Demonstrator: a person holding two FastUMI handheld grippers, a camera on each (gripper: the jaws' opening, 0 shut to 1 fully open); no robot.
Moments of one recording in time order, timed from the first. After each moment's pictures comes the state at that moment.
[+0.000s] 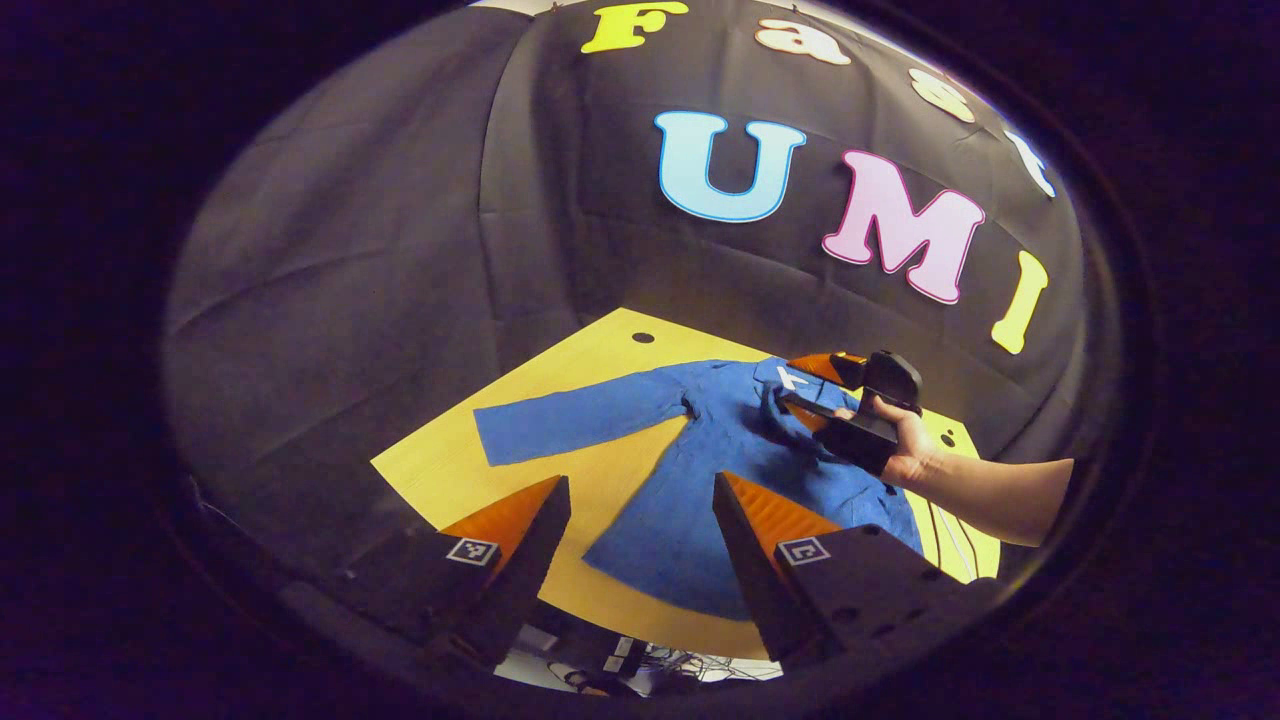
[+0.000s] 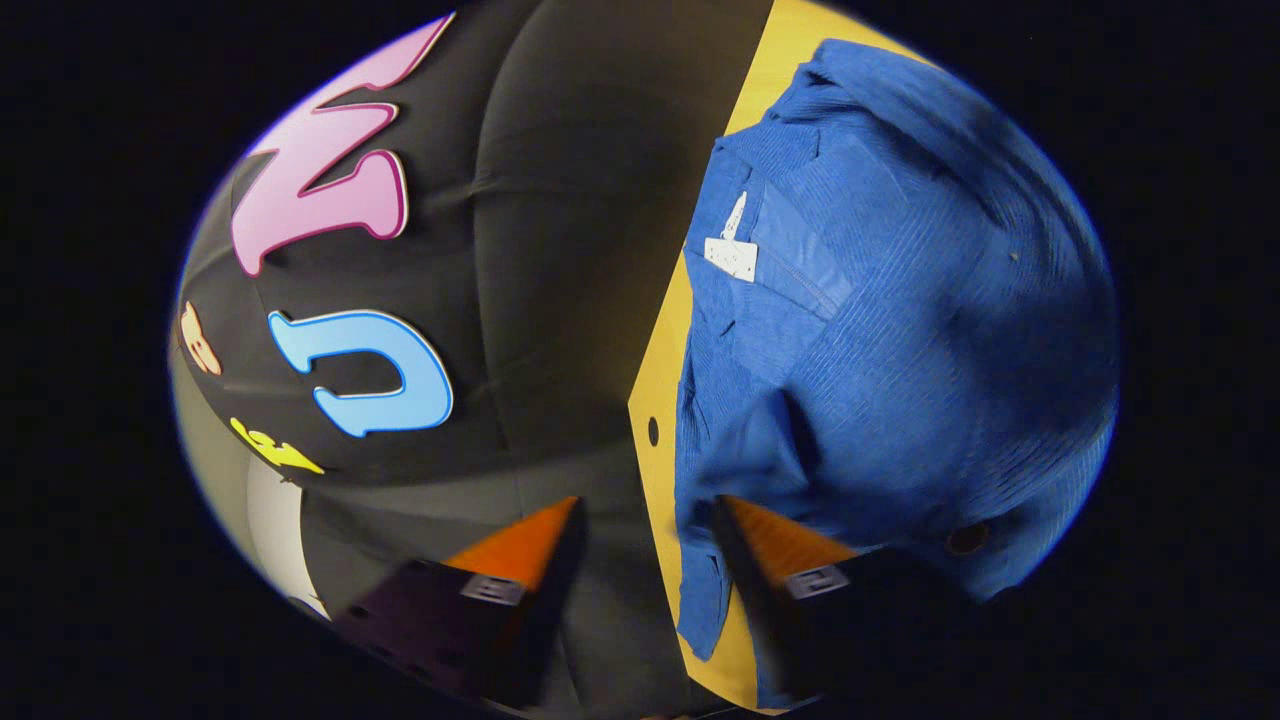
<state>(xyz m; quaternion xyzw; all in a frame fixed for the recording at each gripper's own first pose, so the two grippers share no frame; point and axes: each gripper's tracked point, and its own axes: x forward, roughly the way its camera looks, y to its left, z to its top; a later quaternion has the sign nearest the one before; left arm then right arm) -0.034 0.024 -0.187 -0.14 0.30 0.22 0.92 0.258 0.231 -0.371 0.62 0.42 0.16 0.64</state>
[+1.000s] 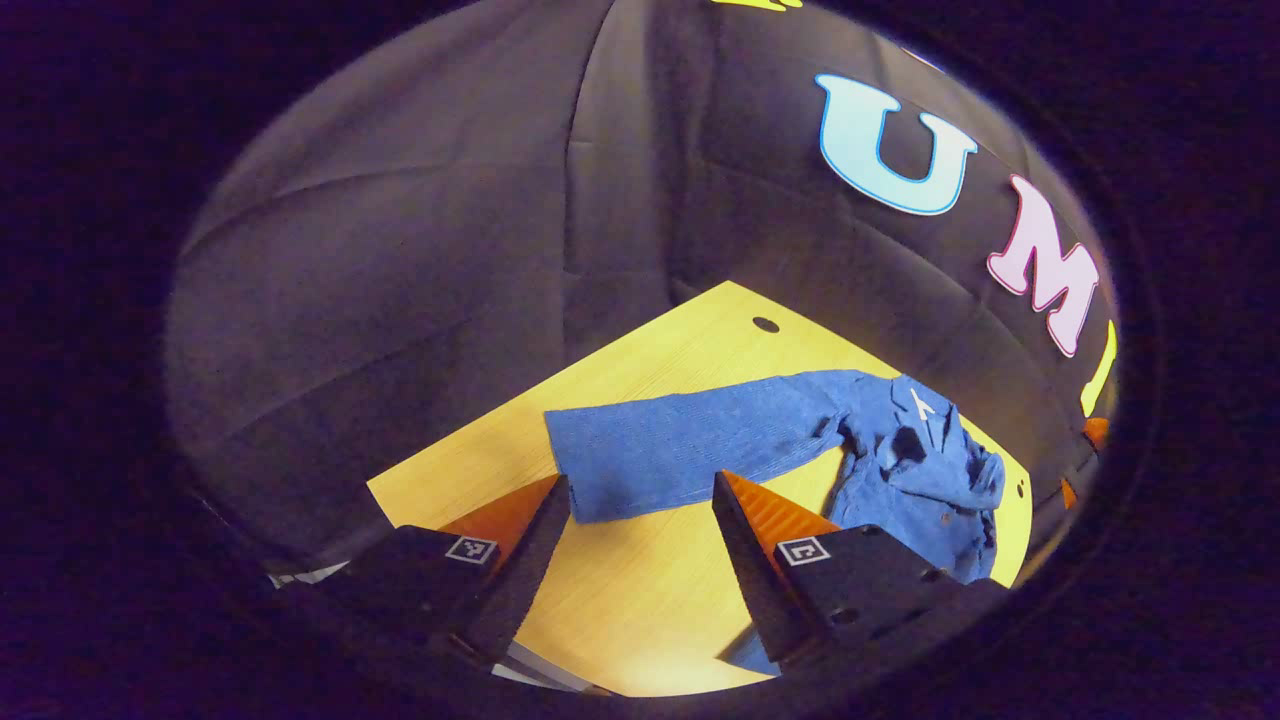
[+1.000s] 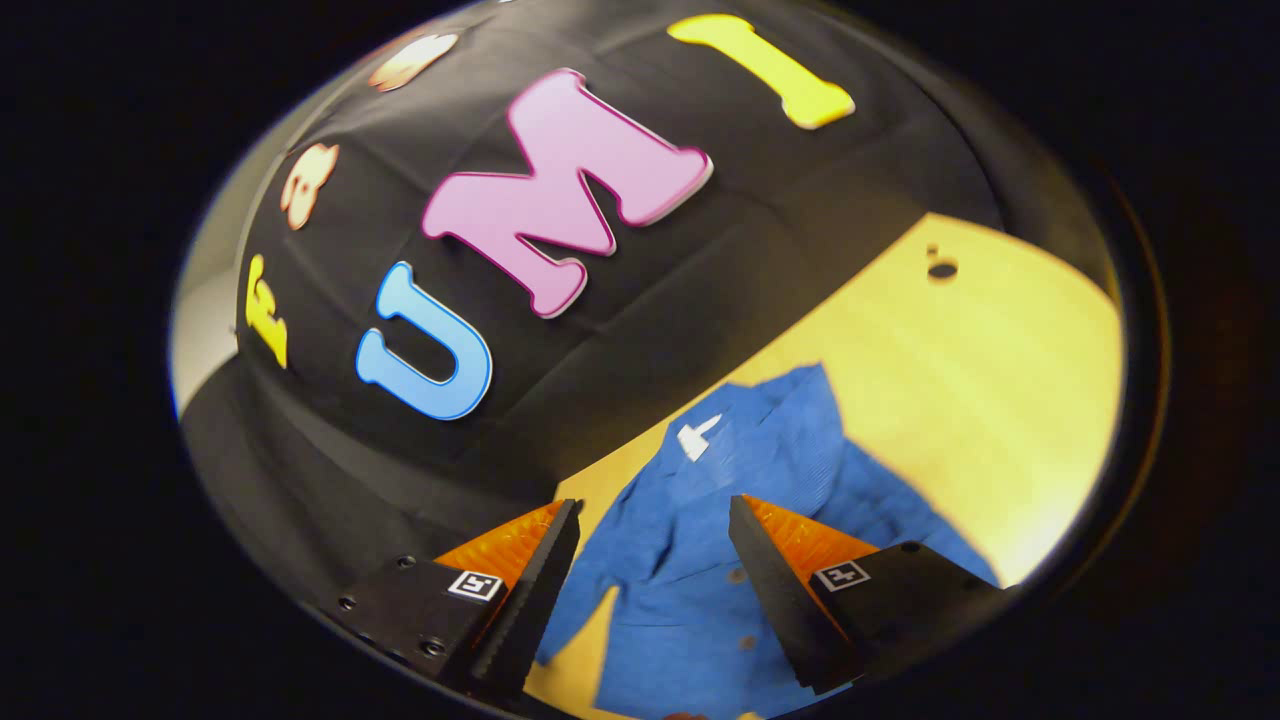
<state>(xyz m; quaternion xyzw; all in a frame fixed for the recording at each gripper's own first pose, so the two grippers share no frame) 0.021 0.242 -0.311 -0.20 0.35 0.29 0.87 0.172 0.013 -0.229 0.34 0.27 0.10 0.90</state>
